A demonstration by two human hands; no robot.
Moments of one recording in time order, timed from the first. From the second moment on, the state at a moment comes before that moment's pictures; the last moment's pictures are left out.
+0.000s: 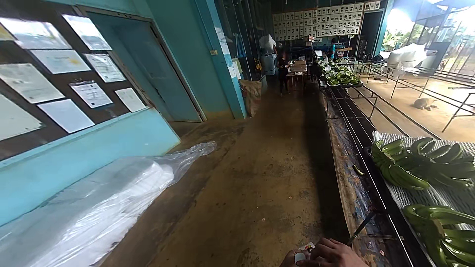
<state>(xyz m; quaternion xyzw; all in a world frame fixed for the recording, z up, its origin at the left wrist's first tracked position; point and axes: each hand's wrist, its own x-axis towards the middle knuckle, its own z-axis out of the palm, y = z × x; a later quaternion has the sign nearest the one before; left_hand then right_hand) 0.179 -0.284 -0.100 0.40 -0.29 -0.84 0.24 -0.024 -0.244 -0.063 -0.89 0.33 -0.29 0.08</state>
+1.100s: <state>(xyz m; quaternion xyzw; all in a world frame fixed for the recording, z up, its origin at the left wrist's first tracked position) 0.131 -0.300 -0.106 0.46 -0.41 -0.76 0.19 -0.337 0.012 -0.128 -0.09 0.86 -0.49 0.05</state>
